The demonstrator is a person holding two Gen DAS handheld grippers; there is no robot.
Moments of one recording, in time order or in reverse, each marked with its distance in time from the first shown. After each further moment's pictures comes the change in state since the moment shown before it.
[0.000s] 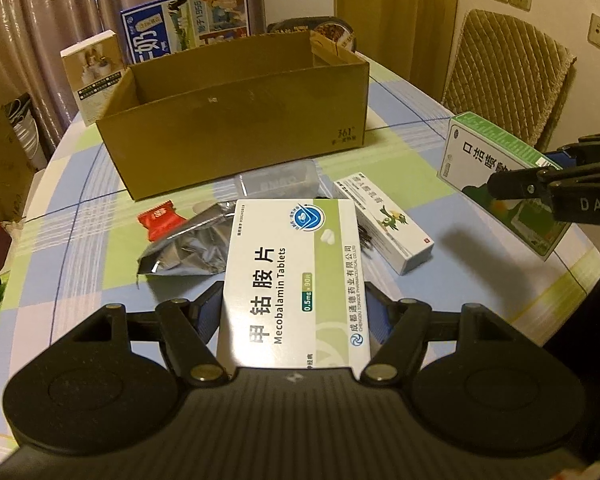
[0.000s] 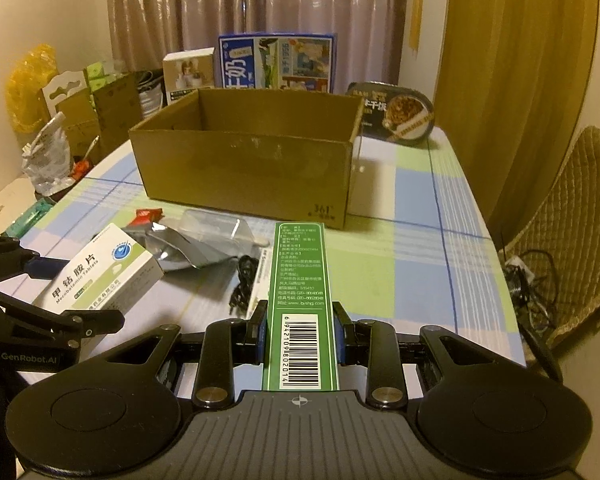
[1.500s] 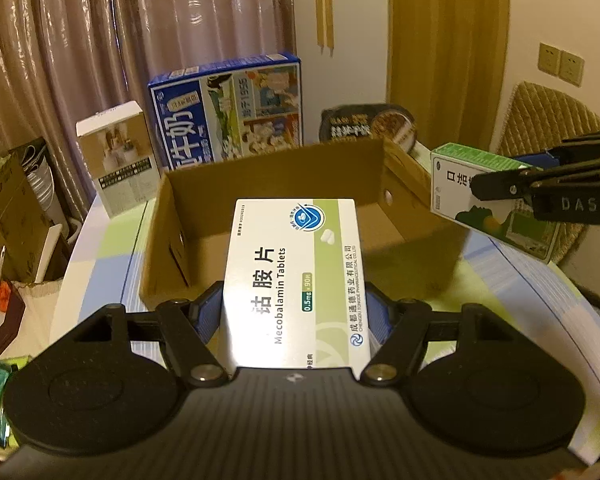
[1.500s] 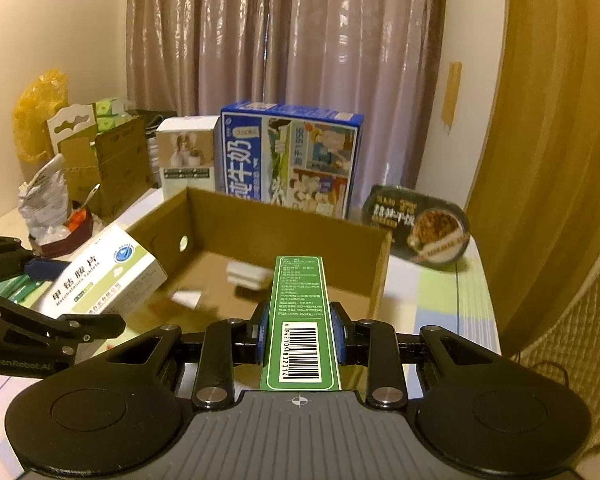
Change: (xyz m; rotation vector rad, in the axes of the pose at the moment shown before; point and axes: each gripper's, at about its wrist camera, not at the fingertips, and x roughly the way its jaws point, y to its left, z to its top) left arm 0.052 0.088 0.149 -0.042 -0.150 0.050; right arm 0.097 -0.016 0.173 -0.096 -0.136 0.036
